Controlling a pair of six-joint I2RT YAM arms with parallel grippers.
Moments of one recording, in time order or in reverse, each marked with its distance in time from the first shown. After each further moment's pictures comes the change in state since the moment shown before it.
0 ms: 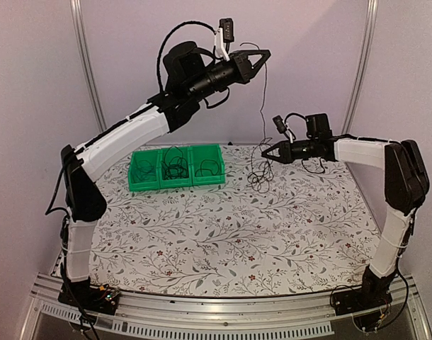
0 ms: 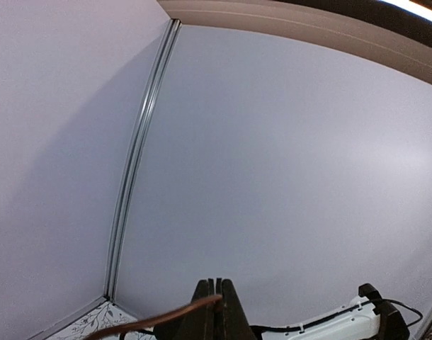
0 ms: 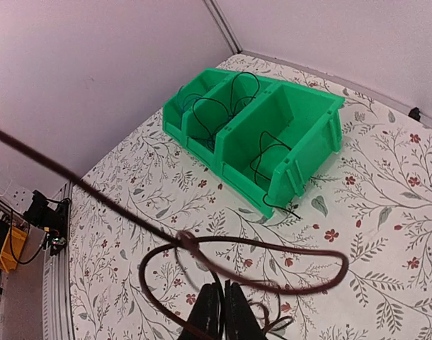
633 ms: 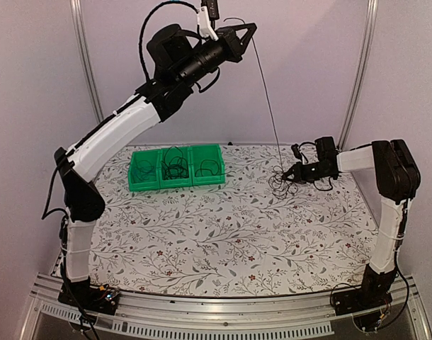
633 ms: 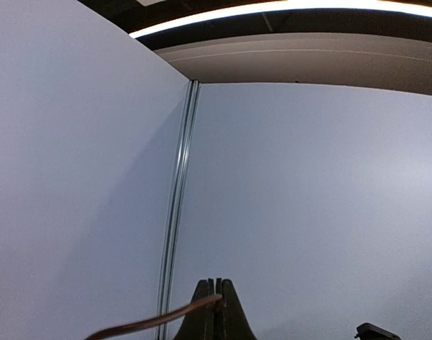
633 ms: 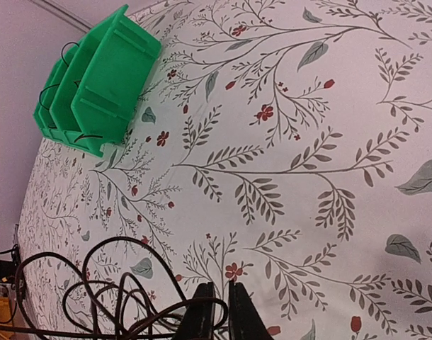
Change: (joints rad) left arm 0.000 -0.015 0.130 -0.030 -0.134 0.144; right arm -0.158 0.164 -0.119 -0.030 0.227 0.117
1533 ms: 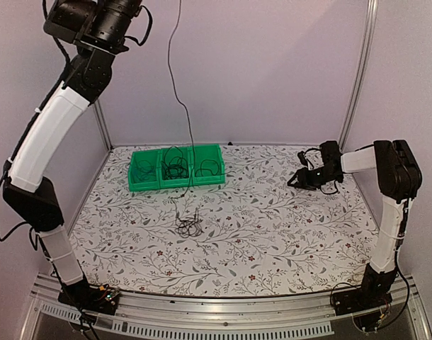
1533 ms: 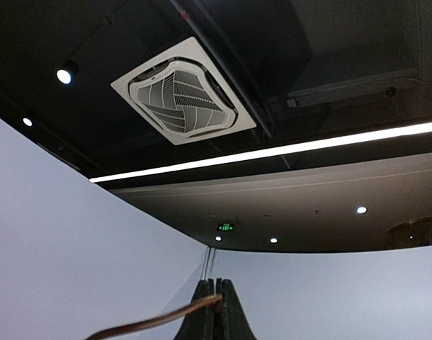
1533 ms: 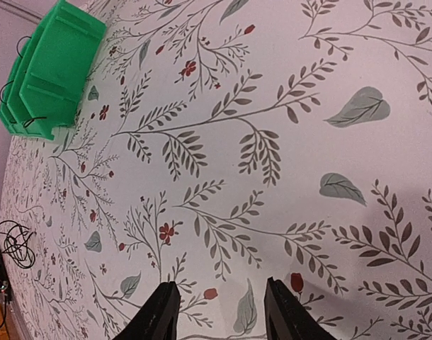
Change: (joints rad) left arm -0.010 -0.323 -0.010 0.153 -0.251 0.018; right arm -0.045 0.009 -0.015 -0.100 0.073 -0.050
